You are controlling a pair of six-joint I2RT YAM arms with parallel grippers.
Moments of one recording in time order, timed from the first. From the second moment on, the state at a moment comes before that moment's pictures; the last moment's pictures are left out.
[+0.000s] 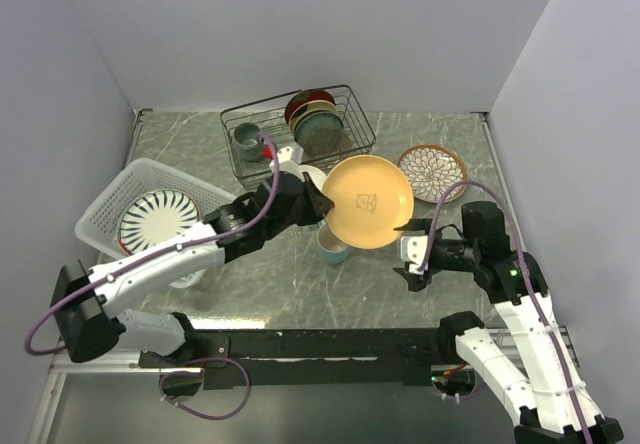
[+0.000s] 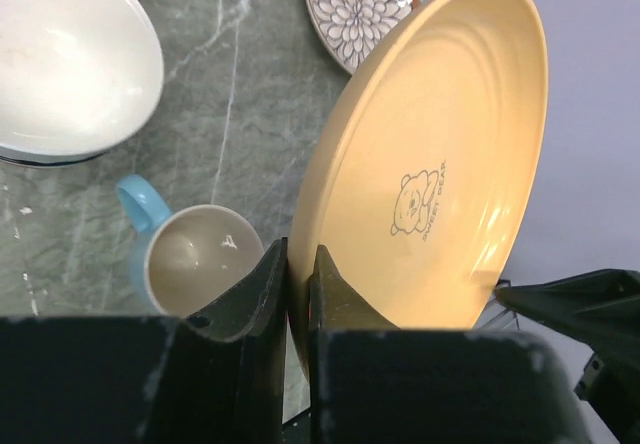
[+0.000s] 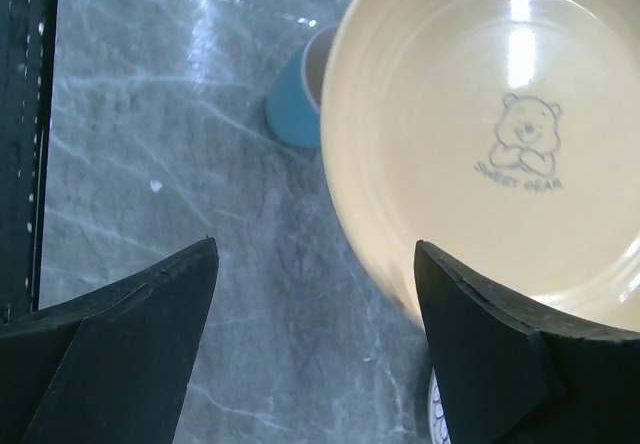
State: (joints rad) left arm -0.96 1.32 1.12 -0.24 -0.27 -0.90; right arm 0.24 0.65 0.84 -0.98 -0.82 -1.26
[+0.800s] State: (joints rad) left arm -0.72 0.84 0.90 -0.29 -0.28 -0.77; right arm -0.16 0.68 0.80 -0.39 -1.02 -0.28
